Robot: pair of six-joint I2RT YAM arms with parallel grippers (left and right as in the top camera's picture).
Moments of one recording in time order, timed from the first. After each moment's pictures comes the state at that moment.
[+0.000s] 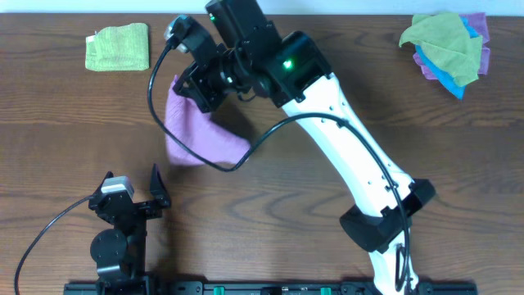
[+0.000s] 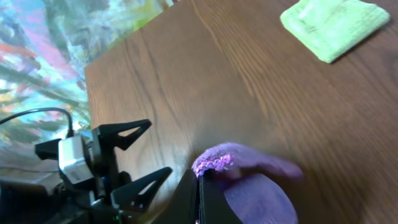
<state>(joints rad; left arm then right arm) 0.14 0.01 0.06 -0.18 0.04 -0.12 0.74 2.13 2.51 -1.15 -0.55 0.03</state>
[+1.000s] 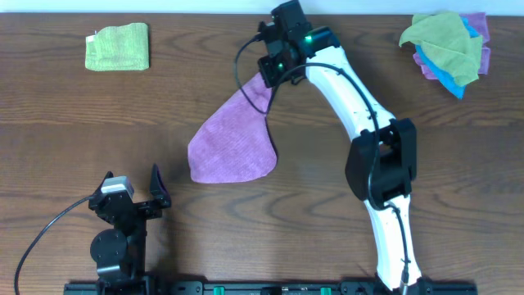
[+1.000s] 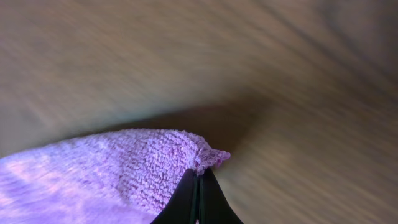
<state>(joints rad) 0.14 0.01 0.06 -0.18 0.04 -0.12 0.40 2.39 2.20 -0.92 -0.21 0.01</state>
